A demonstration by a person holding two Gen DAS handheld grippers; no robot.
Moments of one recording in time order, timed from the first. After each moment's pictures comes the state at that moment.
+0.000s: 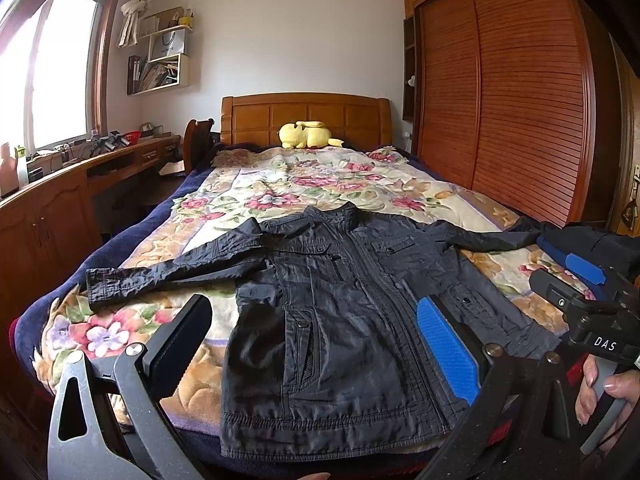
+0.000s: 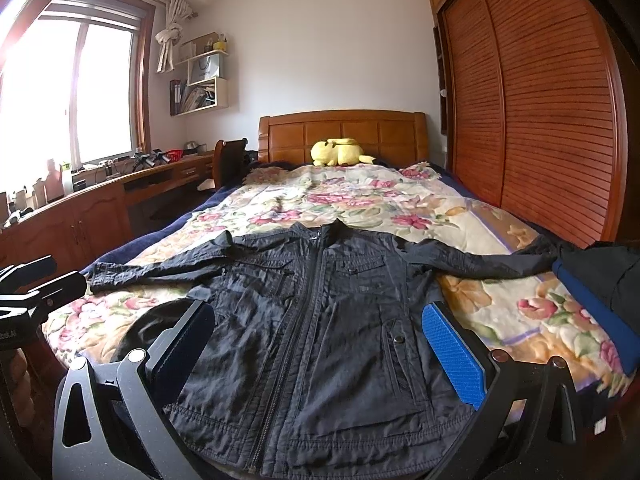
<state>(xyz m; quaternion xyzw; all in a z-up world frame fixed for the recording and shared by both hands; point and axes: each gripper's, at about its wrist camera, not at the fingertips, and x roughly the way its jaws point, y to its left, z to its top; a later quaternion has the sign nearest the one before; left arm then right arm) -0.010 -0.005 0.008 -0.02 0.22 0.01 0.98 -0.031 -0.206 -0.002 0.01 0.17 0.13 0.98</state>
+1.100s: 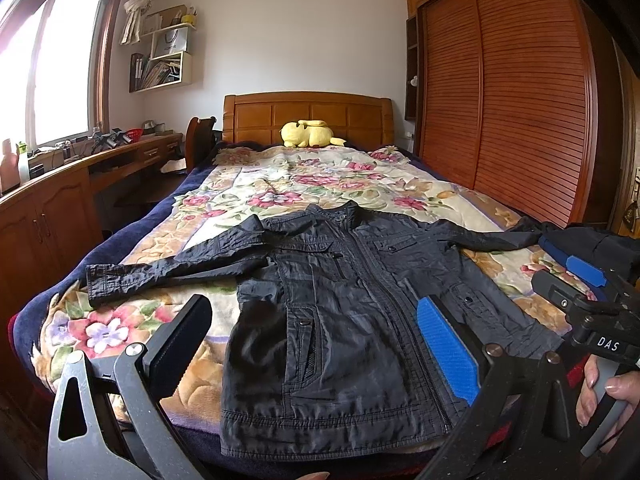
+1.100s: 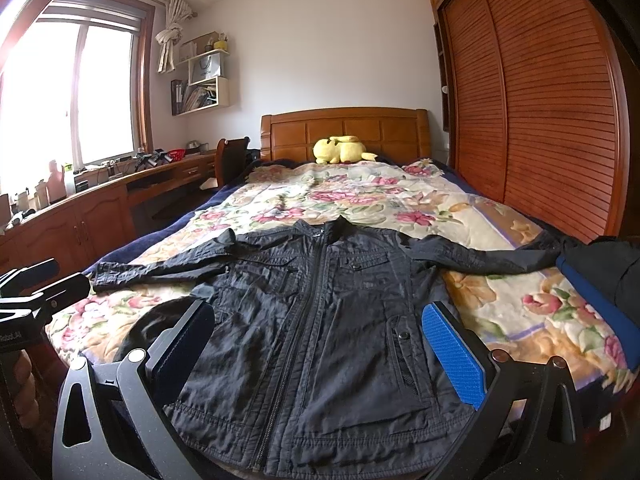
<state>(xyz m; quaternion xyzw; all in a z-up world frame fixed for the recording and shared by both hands) -0.008 -0.003 0.002 -0.02 0.22 0.01 0.98 -0.033 -0.206 -0.003 0.01 0.17 0.13 0.98</state>
